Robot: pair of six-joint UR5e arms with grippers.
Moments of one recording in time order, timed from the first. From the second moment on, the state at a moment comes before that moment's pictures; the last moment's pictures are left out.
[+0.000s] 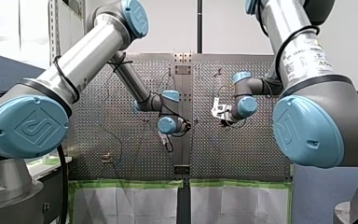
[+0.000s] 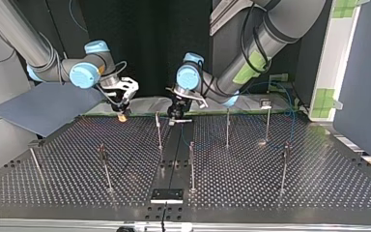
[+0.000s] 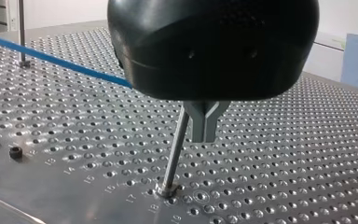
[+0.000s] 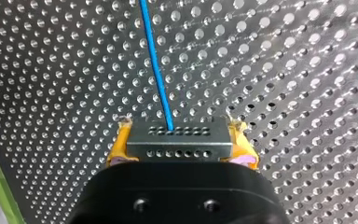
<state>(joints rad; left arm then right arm) -0.49 -2.30 -1.53 -2.49 -1.70 -1.98 1.94 -1.02 1.64 -0.34 1.41 1.76</state>
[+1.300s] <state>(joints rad) -0.49 -2.27 -1.42 -2.78 -1.88 -1.77 1.86 -1.02 1.57 -0.31 1.38 1.76</state>
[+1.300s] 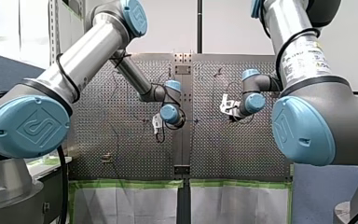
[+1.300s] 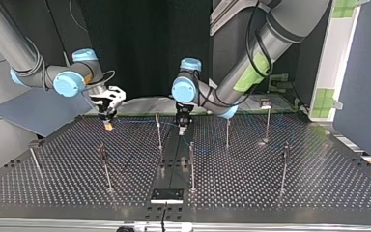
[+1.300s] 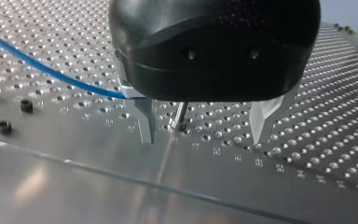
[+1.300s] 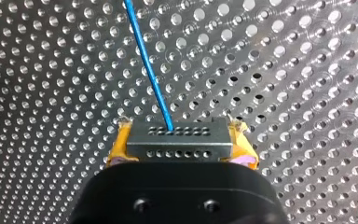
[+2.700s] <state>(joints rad) -0.80 -2.16 -1.45 -2.76 -2.03 -1.96 1.85 -1.07 1.58 -0.30 1.38 1.77</state>
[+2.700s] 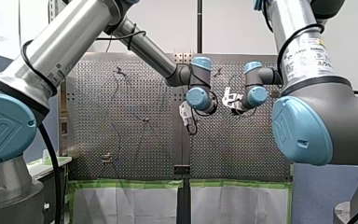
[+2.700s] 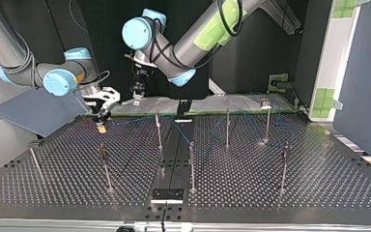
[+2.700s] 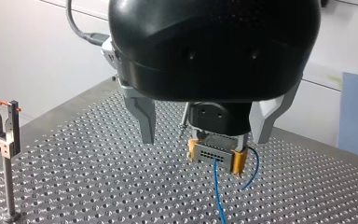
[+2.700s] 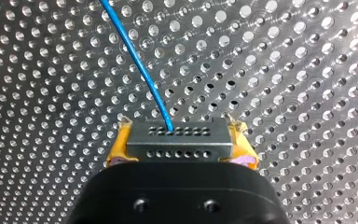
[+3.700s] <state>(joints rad) -0.78 -2.37 -1.18 -2.85 -2.07 -2.01 1.85 -1.07 1.58 -0.30 1.37 1.77</state>
